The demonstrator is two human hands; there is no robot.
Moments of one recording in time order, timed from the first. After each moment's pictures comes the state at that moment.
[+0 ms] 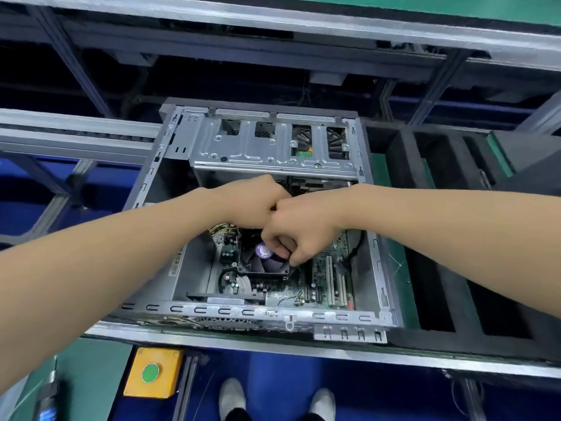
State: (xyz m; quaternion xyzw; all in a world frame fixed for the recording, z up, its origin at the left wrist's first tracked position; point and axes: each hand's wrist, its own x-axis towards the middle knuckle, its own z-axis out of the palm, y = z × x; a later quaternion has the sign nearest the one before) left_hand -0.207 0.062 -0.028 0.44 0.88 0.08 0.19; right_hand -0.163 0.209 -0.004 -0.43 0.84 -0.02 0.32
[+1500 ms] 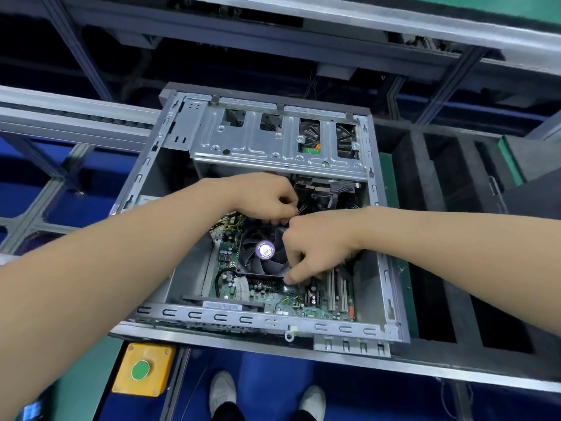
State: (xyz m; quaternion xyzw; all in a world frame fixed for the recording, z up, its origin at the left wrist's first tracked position) left_hand -0.226 0.071 -0.045 0.39 0.86 0.15 0.29; right_hand -0.151 0.221 -0.031 -0.40 0.84 -0.03 0.38
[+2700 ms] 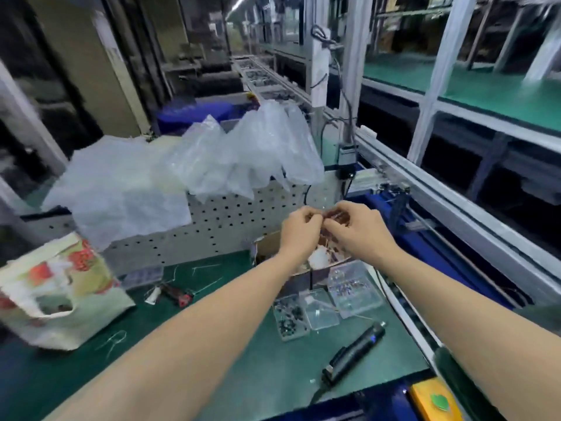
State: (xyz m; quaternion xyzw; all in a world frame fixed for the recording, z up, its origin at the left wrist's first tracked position) left_hand 0.170 -0.365 0.054 -0.42 0.71 0.46 -0.32; right_hand 0.072 -0.261 0.100 -0.51 0.77 -0.36 0.12
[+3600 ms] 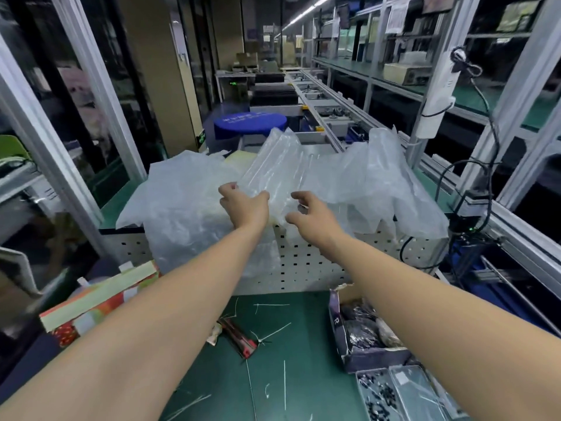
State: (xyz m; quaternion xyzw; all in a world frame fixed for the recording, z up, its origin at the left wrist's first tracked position) left_hand 0.369 -0.655 0.107 -0.59 0.46 0.38 -0.54; right_hand 0.249 -0.579 0.098 -0.52 0.65 -0.45 0.32
